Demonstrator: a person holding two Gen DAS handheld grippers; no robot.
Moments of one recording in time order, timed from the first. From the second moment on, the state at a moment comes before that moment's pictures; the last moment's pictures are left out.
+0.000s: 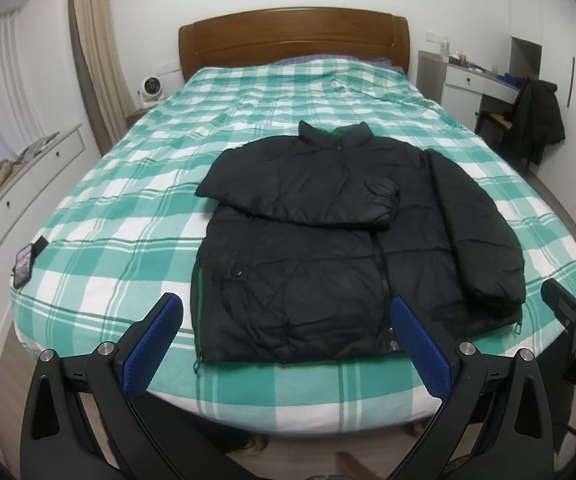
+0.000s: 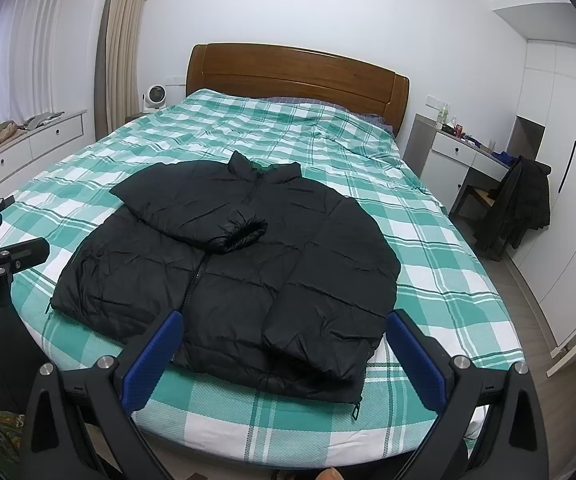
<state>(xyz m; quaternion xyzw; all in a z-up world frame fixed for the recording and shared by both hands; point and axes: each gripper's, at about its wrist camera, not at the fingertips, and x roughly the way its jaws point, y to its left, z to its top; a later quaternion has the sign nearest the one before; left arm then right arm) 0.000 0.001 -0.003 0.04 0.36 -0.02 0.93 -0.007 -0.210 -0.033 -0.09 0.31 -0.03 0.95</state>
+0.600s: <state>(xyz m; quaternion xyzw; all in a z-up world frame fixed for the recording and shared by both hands) -0.001 0.000 -0.004 0.04 0.36 -0.02 0.93 -0.007 -0.210 -0.034 -0.09 0.31 -0.03 0.95</state>
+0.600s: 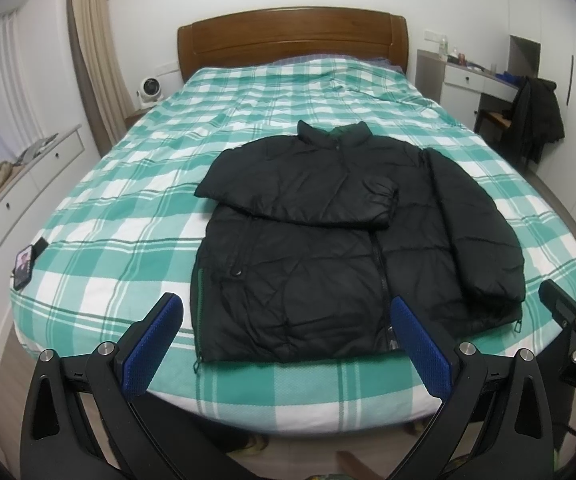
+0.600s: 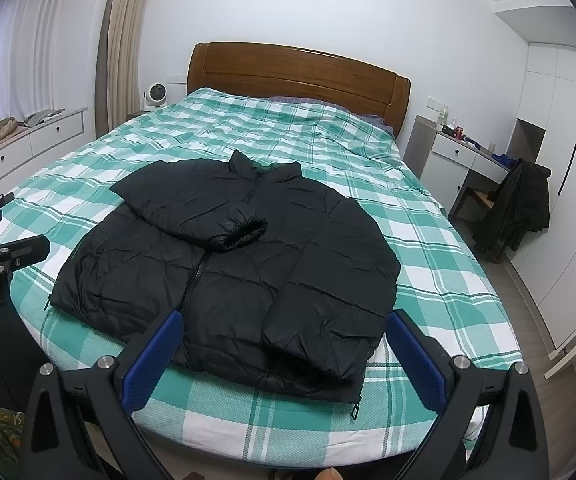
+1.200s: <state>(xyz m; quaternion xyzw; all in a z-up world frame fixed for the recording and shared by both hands) -0.002 -0.001 -0.005 0.04 0.36 -0.02 0.93 -0.008 -0.209 -0.031 -0.09 0.30 -0.03 0.95</state>
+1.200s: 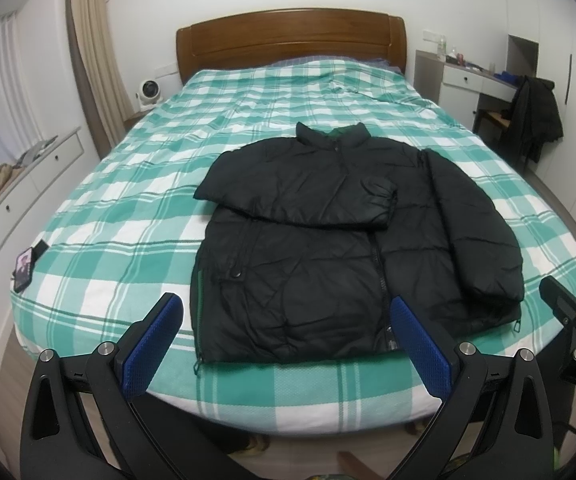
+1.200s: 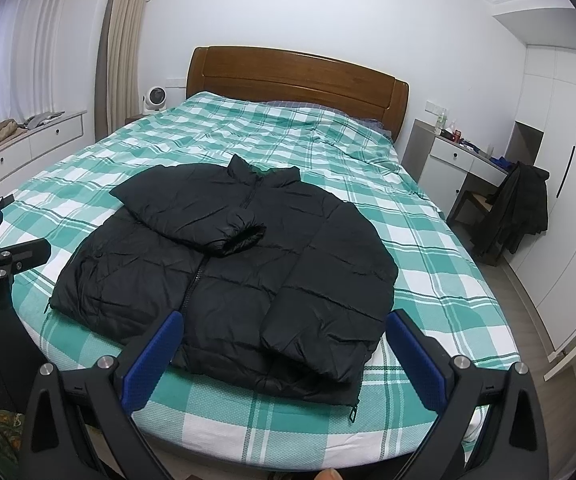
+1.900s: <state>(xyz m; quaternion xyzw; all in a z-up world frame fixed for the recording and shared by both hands) -0.004 -0.003 -0.004 0.05 0.36 -0.03 0.93 -0.008 -0.202 -0.031 -0.10 0.30 -0.01 0.95</state>
